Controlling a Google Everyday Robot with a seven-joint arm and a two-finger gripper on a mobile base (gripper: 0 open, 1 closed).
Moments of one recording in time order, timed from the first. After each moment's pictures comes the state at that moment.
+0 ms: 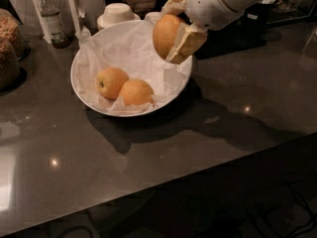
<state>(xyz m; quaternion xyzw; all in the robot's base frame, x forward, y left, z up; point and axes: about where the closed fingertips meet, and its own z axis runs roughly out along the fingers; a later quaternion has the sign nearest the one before) 0.575 -0.025 1.015 -0.72 0.56 -0.02 0.41</state>
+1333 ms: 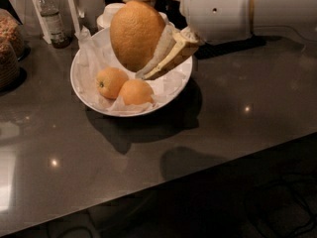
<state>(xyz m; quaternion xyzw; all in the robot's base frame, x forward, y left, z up) 0.447 0.028 1.106 -0.68 0.38 0.03 0.62</state>
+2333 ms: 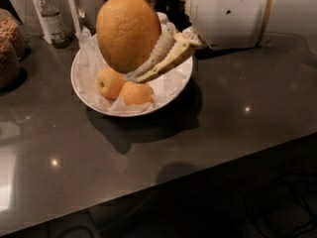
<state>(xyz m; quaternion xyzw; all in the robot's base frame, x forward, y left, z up) 0.419 0.032 1.129 -0.64 0.34 0.09 0.68</state>
